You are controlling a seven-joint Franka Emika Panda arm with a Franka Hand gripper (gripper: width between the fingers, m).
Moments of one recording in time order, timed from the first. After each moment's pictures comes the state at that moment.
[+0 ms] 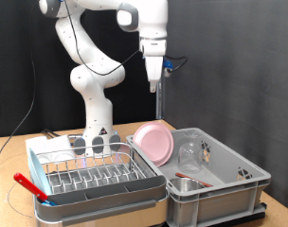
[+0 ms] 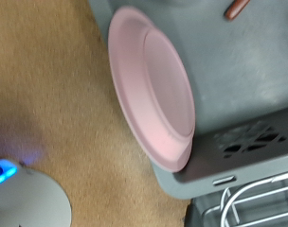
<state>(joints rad) 0.50 -0.81 -0.17 -2.69 -0.06 1.85 -0.01</state>
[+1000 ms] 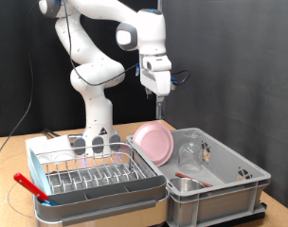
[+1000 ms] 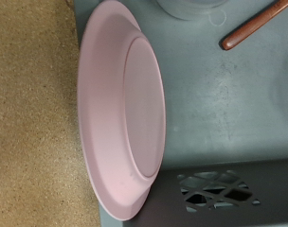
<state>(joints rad) 0.51 -0.81 -0.17 -2.85 -0.09 2.12 -0.26</state>
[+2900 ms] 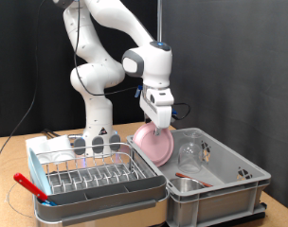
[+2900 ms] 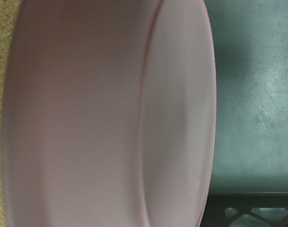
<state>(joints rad) 0.51 -0.53 -0.17 -2.92 -0.09 2.31 -0.29</state>
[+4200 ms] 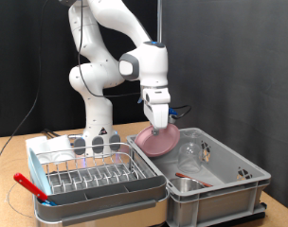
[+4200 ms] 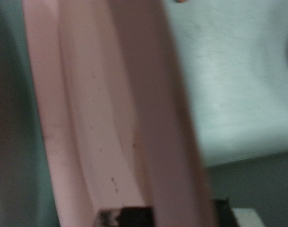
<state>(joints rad) 0.40 -0.45 -0.17 -2.88 -0.15 2.53 -0.19</state>
